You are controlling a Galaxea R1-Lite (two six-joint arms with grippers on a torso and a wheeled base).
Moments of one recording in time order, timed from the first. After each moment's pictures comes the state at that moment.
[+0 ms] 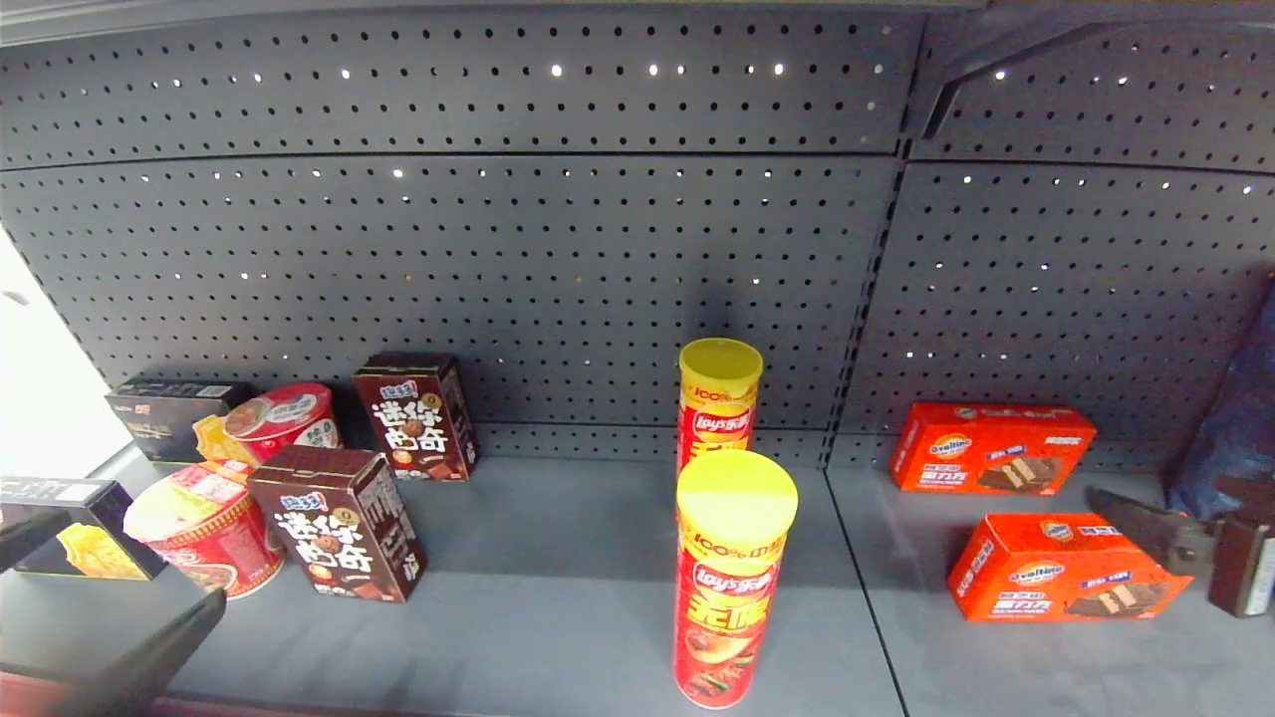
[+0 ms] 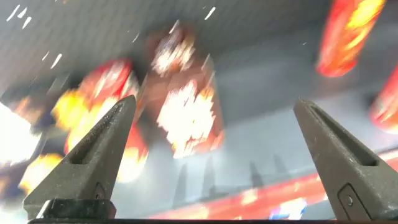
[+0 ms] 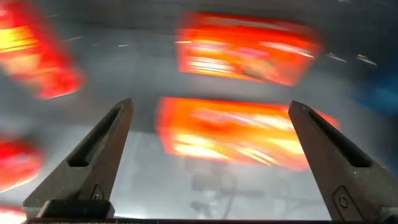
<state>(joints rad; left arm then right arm) -0.15 0.70 -0.30 -0.29 -0.06 0.18 0.36 0.99 -0.52 -0.20 -0.32 0.07</state>
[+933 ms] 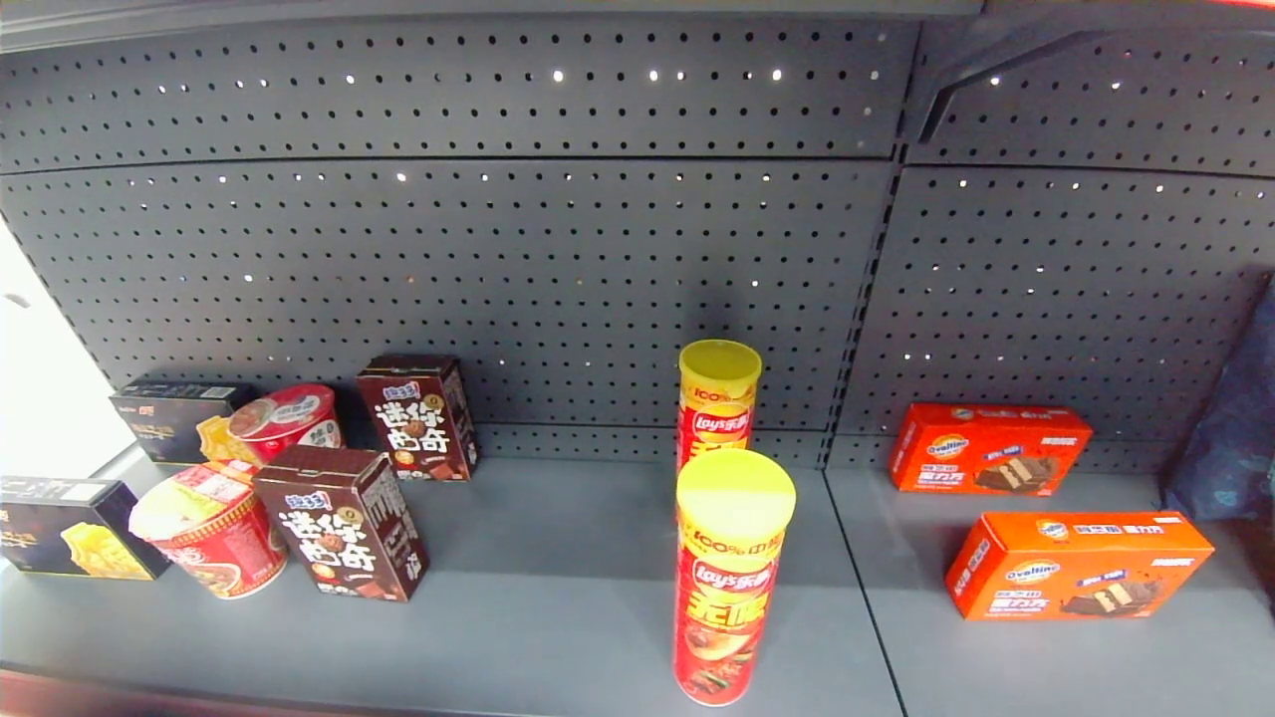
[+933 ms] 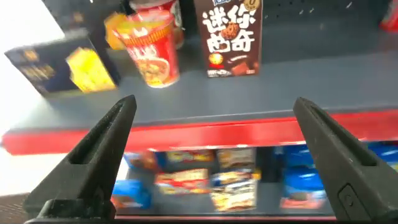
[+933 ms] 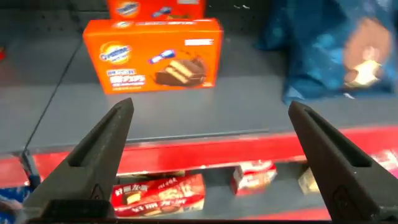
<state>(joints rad) -0.06 0.08 -0.03 0.00 0.07 0.11 -0.17 0.12 -0.08 0.01 -0.01 -0.05</state>
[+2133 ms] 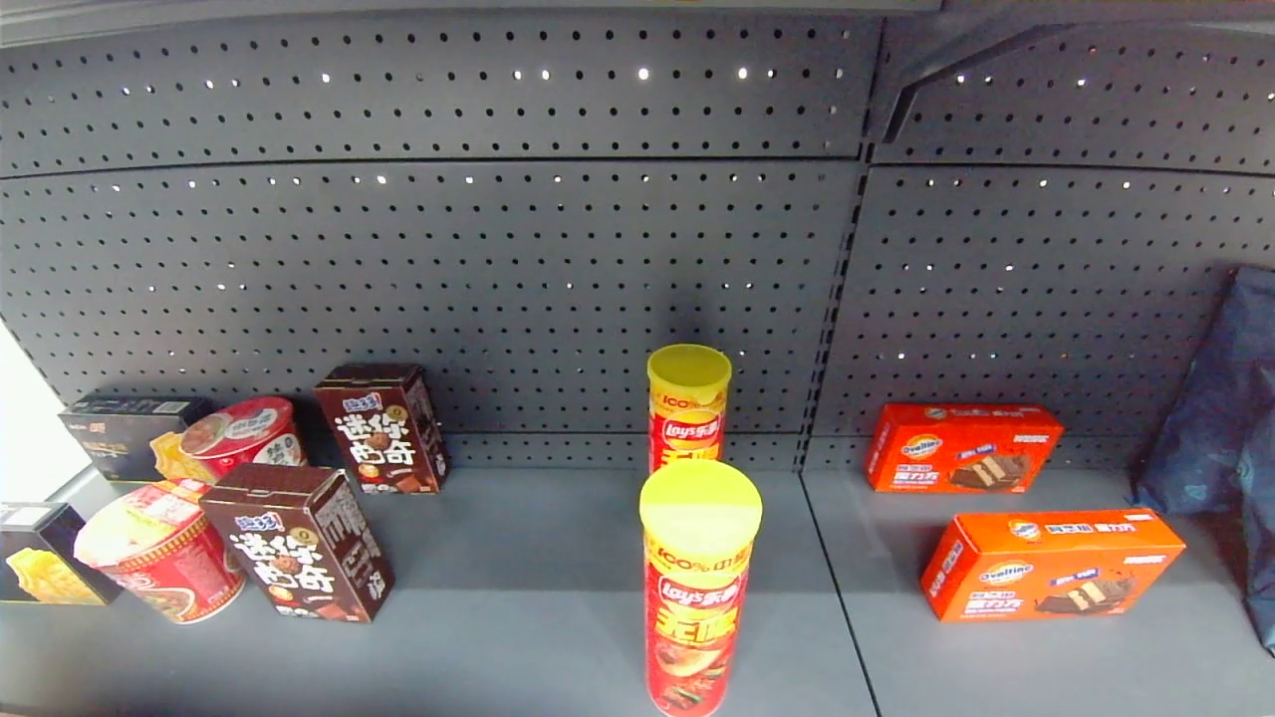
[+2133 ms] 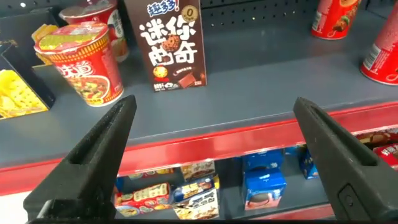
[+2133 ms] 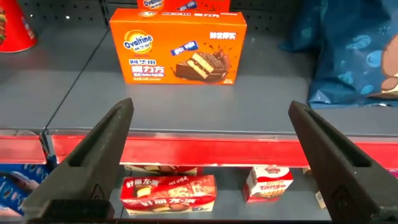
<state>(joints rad) -0.06 0.07 -0.03 0.00 -0.09 0.07 -0.17 0.09 -0.03 -0.01 0.14 -0.06</state>
